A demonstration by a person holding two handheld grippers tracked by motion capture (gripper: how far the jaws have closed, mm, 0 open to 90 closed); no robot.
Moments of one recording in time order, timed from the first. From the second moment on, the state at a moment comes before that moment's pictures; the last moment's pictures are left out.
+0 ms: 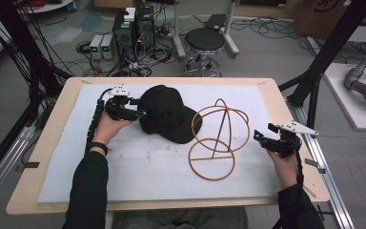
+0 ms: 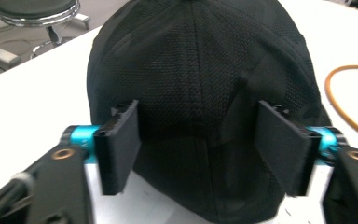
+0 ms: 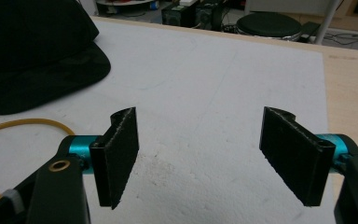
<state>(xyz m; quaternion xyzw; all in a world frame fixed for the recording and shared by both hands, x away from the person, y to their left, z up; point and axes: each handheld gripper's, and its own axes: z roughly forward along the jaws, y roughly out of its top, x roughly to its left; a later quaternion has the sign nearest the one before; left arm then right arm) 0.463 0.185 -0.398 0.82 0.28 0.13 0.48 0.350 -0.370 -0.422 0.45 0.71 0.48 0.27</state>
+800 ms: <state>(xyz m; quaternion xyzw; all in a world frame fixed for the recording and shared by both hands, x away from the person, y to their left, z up) 0.459 0.192 -0.392 0.82 0.26 0.10 0.50 0.349 -0.371 -0.423 0.45 0.71 0.47 0.27</state>
